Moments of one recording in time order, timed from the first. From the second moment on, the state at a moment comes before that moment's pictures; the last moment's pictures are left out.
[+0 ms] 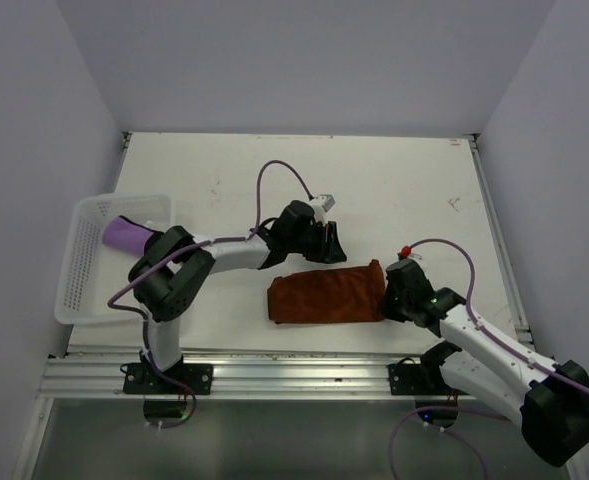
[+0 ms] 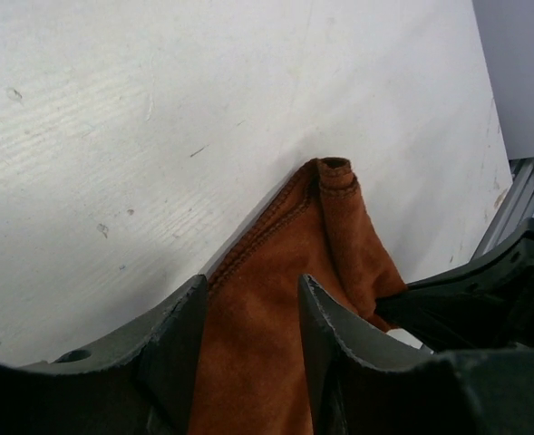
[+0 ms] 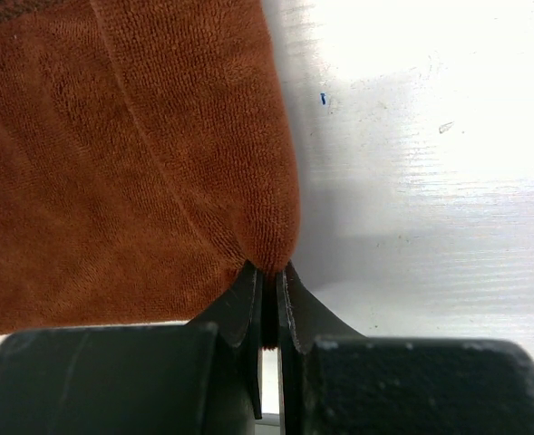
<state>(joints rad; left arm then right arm) -0.78 1.91 1.10 0.19 0.31 -0.61 0.53 0.89 0.39 -0.54 0.15 0.75</state>
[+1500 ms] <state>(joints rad) -0.70 1.83 1.17 0.01 0.25 -0.56 0.66 1.02 0.55 -0.66 0.38 0.70</state>
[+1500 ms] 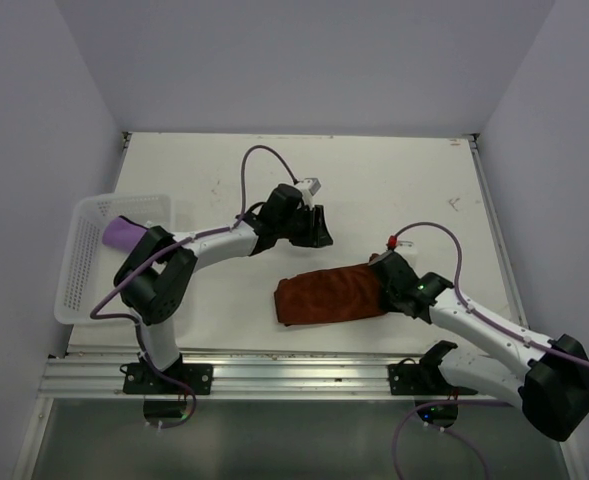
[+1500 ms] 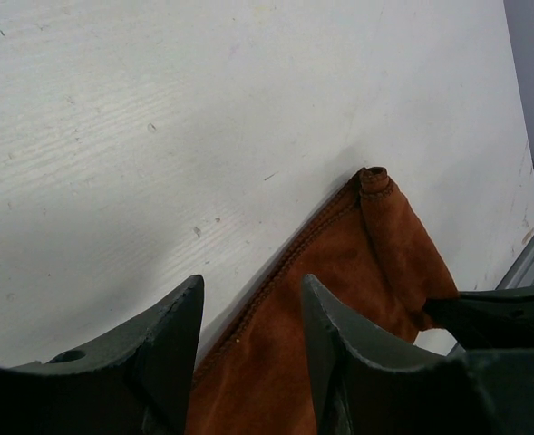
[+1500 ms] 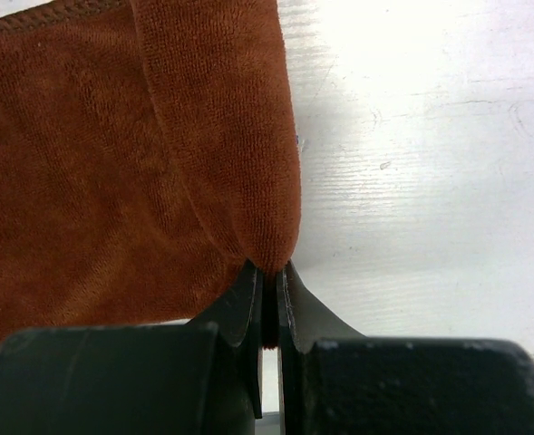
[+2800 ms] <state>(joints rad) -0.67 1.76 1.12 0.00 0.23 -0.55 0.92 1.24 0.67 -0.76 0.61 0.74</state>
